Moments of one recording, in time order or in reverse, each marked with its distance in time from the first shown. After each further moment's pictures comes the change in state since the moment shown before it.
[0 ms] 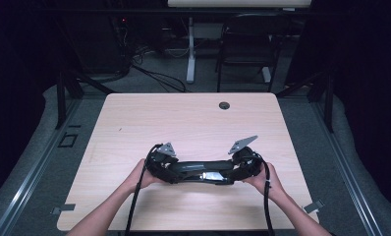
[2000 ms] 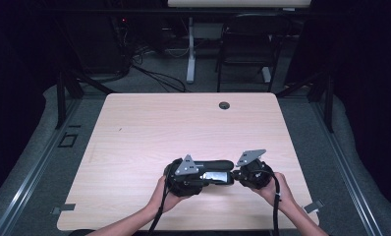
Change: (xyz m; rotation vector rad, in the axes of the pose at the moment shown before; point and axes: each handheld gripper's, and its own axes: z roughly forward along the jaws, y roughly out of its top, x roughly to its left) left arm -0.103 0.032 0.008 -0.247 0.086 0.019; right arm 0.020 -0.029 -0.017 0.011 -0.133 -0.093
